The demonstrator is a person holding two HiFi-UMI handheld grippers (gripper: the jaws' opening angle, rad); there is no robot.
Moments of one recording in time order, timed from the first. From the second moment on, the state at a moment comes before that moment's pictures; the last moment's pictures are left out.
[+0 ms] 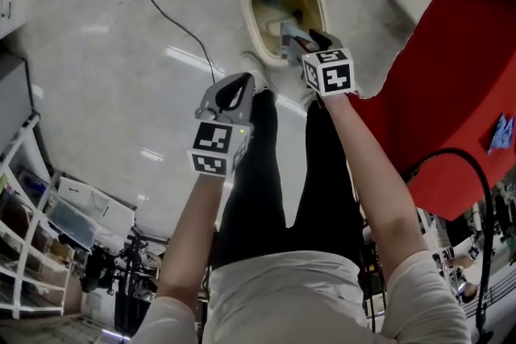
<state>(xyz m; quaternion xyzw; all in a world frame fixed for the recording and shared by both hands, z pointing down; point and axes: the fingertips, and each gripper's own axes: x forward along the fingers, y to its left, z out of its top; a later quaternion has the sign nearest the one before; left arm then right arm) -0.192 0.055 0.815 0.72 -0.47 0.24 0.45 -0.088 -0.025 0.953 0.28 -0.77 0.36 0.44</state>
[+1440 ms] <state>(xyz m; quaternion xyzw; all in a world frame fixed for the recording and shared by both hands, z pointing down) -0.143 0.071 0.571 0.77 -0.47 0.20 0.39 -0.051 0.017 0.627 0.28 -0.83 0.34 0.34</state>
